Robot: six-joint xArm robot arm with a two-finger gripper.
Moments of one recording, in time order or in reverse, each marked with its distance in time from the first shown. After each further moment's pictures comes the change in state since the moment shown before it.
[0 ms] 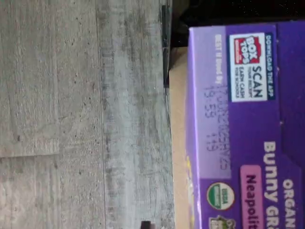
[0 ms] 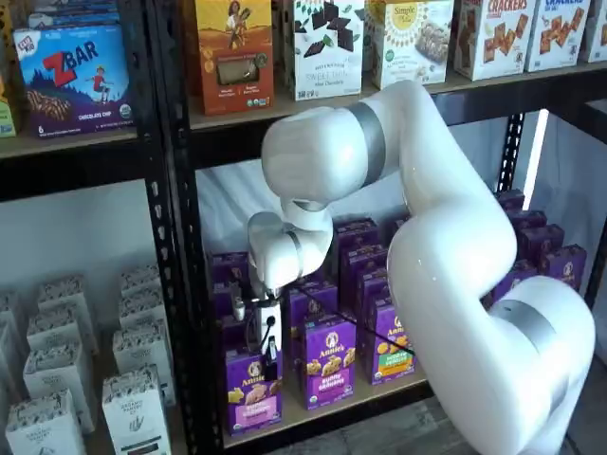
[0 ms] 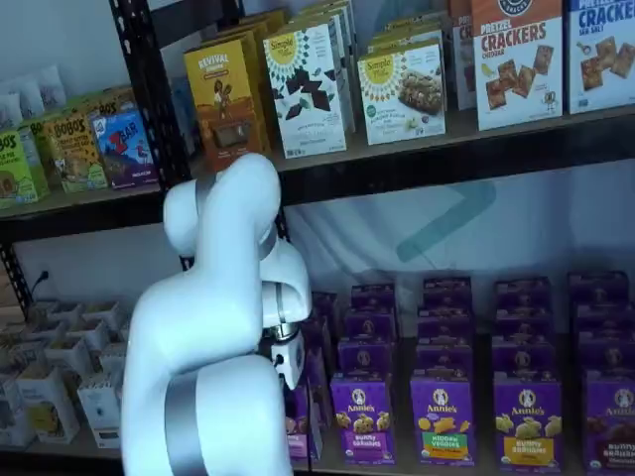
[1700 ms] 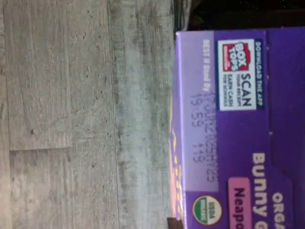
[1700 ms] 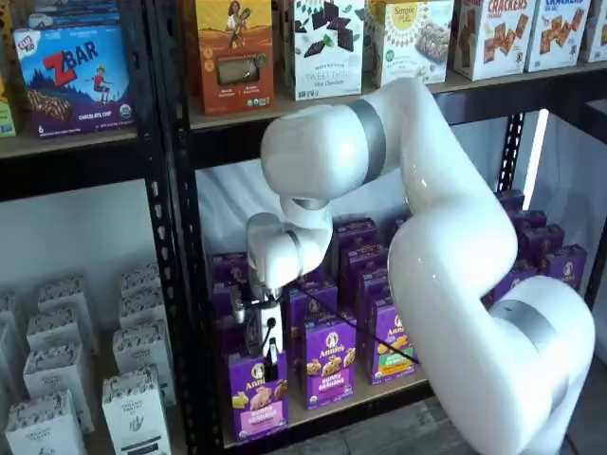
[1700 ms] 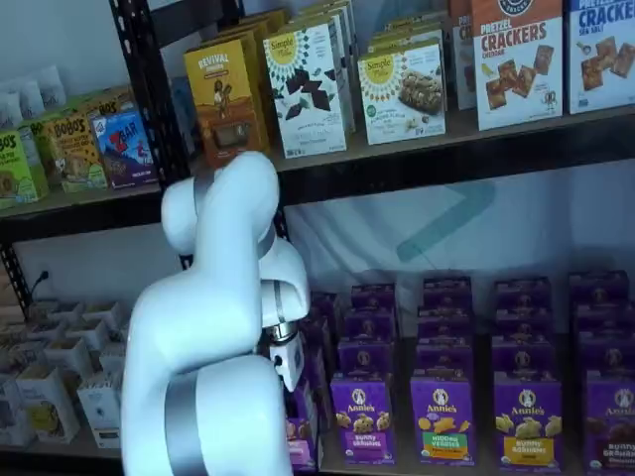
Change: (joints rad) arm 0.005 -0.020 0.027 -0.037 0.023 0.038
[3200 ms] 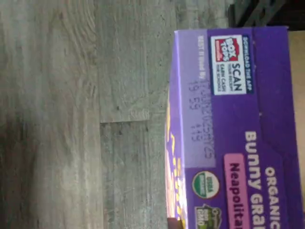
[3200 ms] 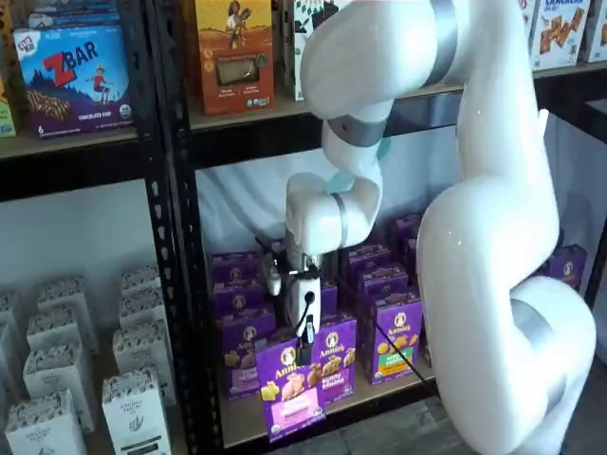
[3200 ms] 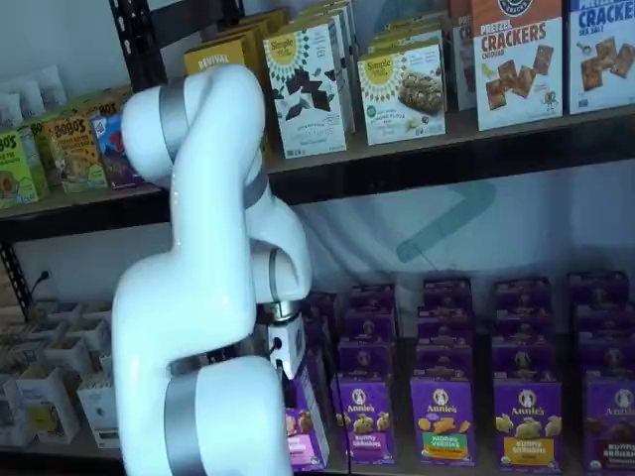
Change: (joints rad) arm -0.048 -0.530 0.615 0.134 -0.089 -0.174
